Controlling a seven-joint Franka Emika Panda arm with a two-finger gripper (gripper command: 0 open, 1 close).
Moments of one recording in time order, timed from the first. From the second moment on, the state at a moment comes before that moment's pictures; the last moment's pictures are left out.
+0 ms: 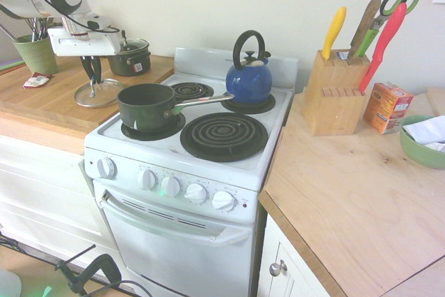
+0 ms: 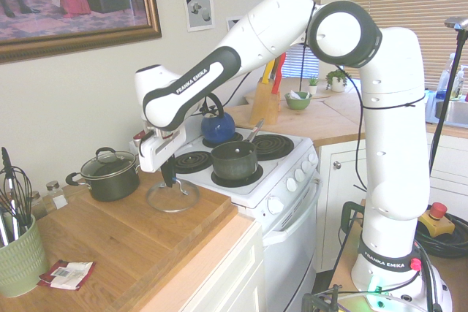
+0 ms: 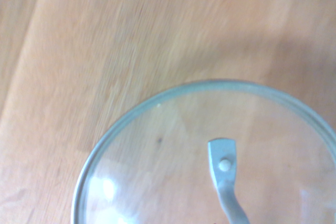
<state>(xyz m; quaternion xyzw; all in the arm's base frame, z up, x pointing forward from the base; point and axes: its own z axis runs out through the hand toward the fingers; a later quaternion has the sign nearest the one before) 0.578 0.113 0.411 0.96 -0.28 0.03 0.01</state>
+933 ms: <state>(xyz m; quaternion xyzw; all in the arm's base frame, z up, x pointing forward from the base) 0.506 -0.061 0.529 0.88 -0.47 0.05 -0.05</state>
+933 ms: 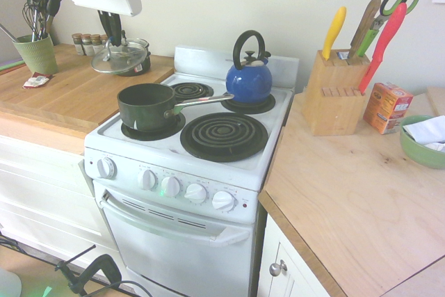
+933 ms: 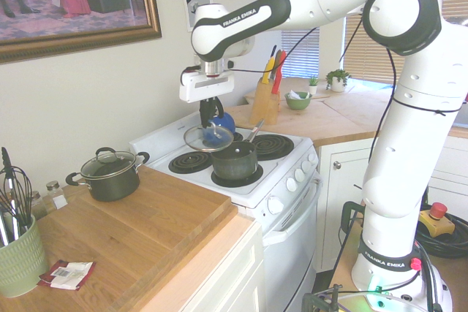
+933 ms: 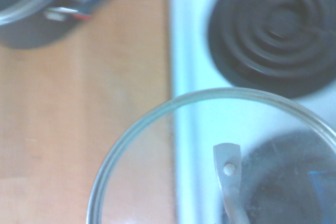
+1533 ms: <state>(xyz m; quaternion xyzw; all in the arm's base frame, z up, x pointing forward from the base) 0.470 -0.128 0.483 0.85 -0.53 0.04 -0.05</state>
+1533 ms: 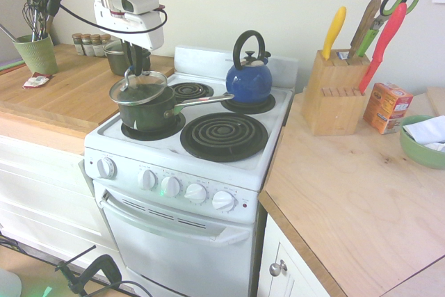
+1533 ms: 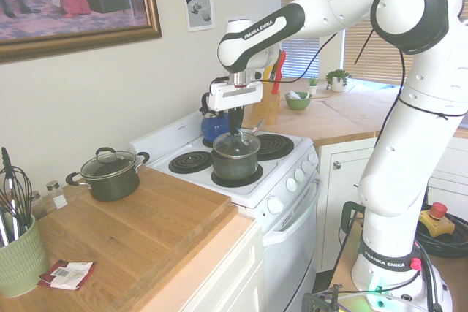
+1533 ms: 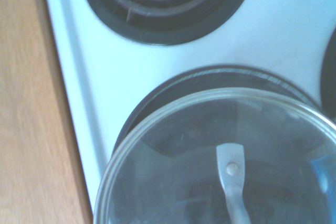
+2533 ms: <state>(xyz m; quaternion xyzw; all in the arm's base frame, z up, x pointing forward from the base) 0.516 -0.145 0.479 0.84 -0.53 0.05 -0.05</state>
